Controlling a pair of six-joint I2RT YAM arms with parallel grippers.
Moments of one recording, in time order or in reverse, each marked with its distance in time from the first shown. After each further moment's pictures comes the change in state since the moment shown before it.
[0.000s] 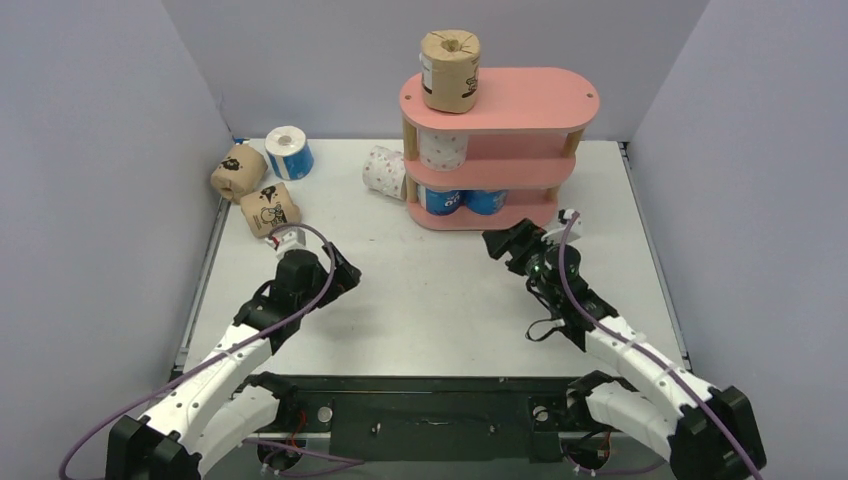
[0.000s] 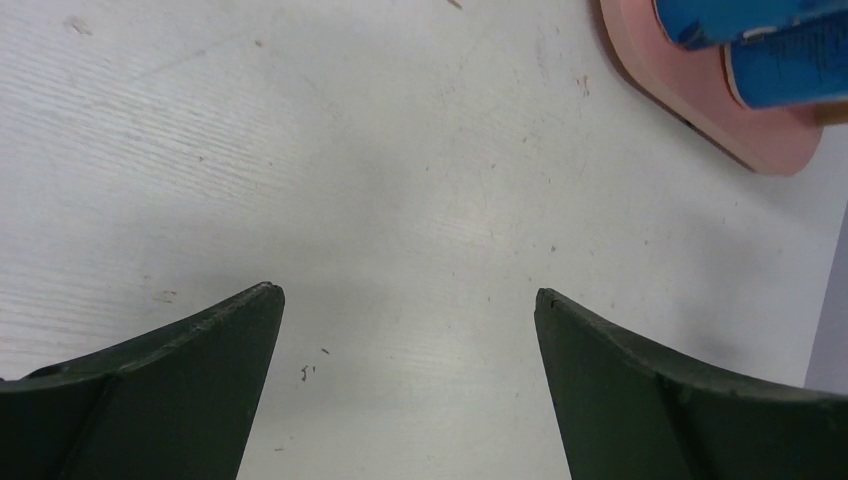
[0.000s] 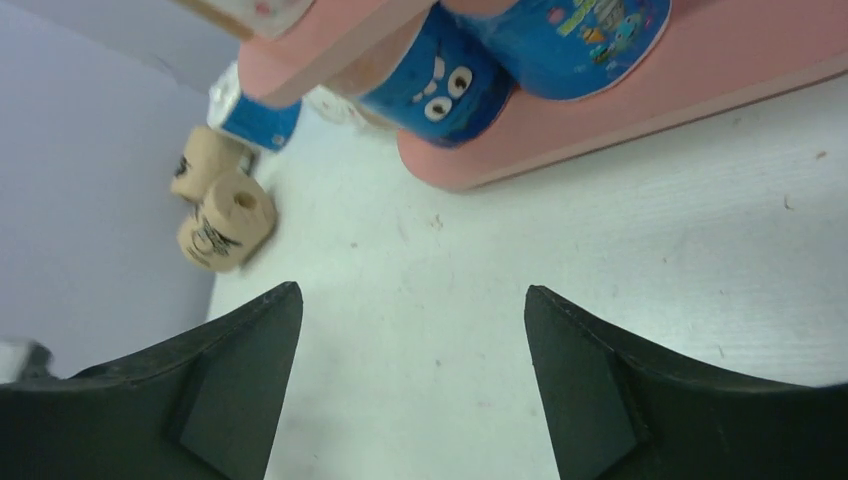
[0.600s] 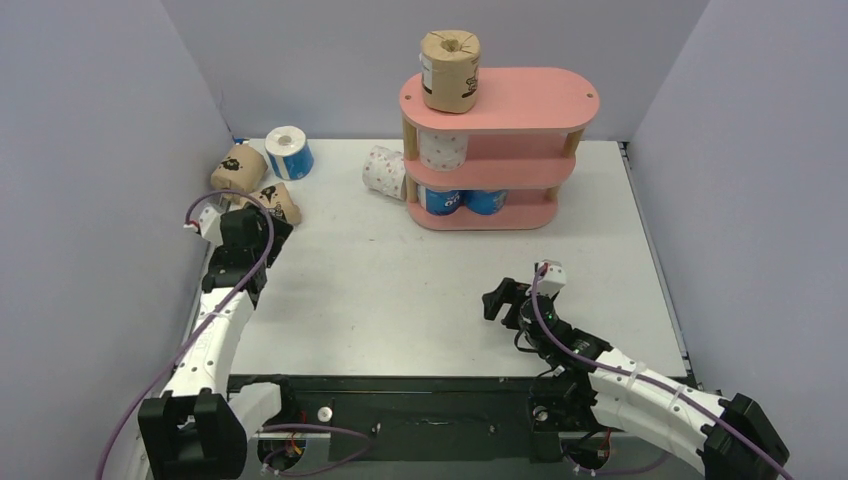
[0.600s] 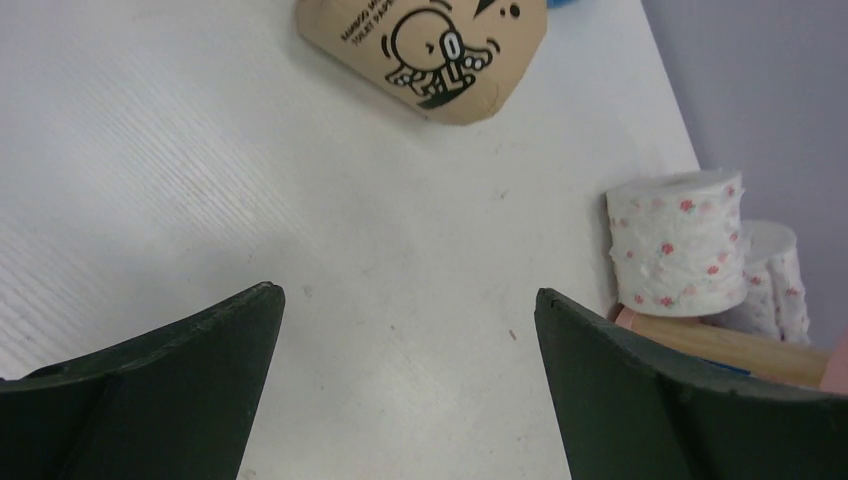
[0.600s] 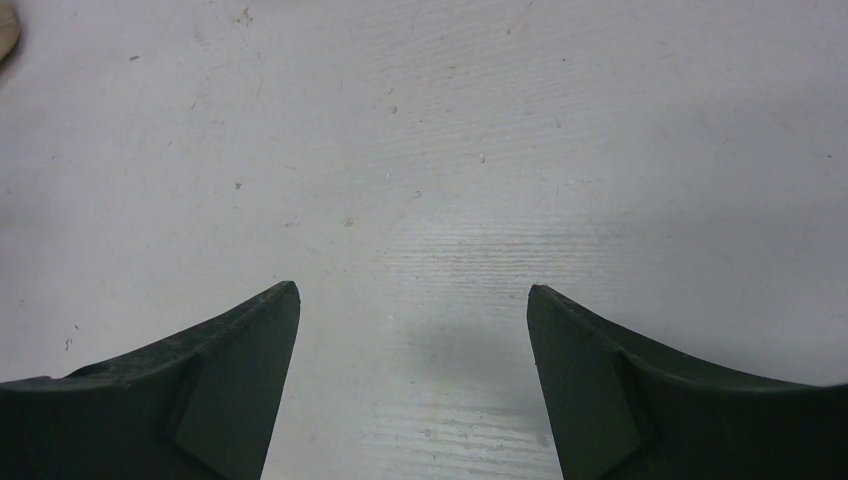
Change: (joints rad) left arm 0.473 0.217 0.266 -0.039 -0.098 -0.054; right arm 0.352 -0.252 -0.271 -0.275 0.356 -0.130
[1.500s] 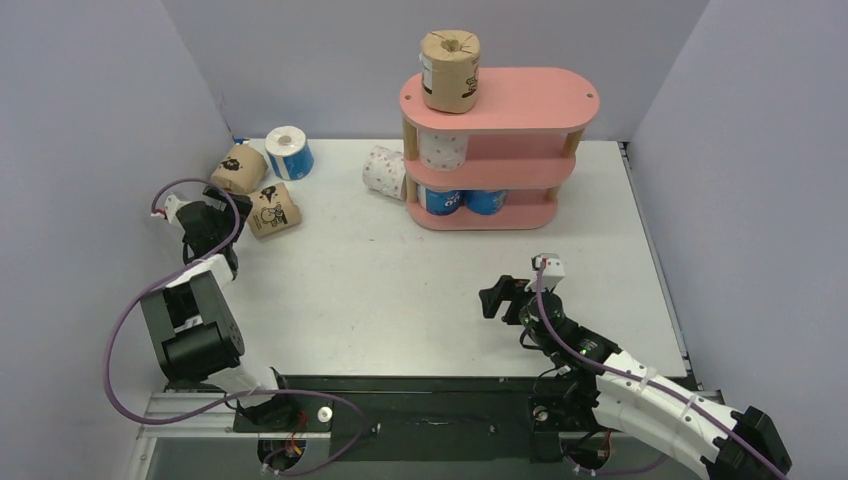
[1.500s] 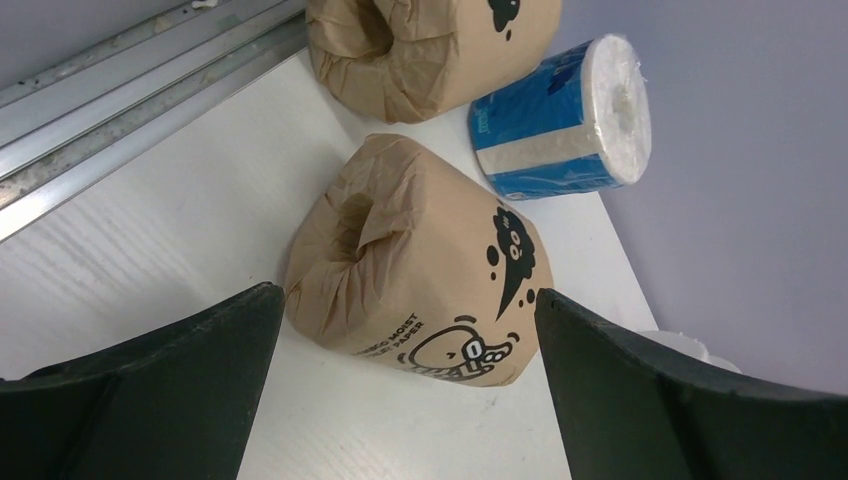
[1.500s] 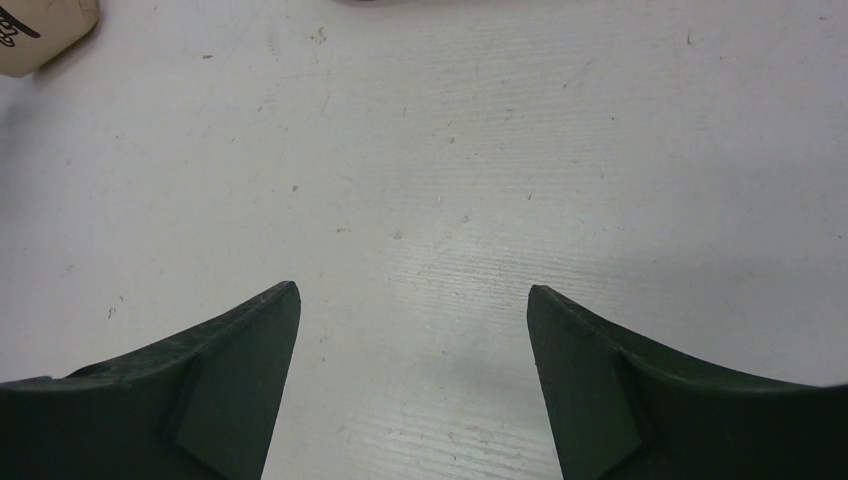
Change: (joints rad) left arm 0.378 0.507 0.017 0.734 0.317 0.098; right arm 0.000 -0.060 0.053 -0.021 -0.071 -0.122
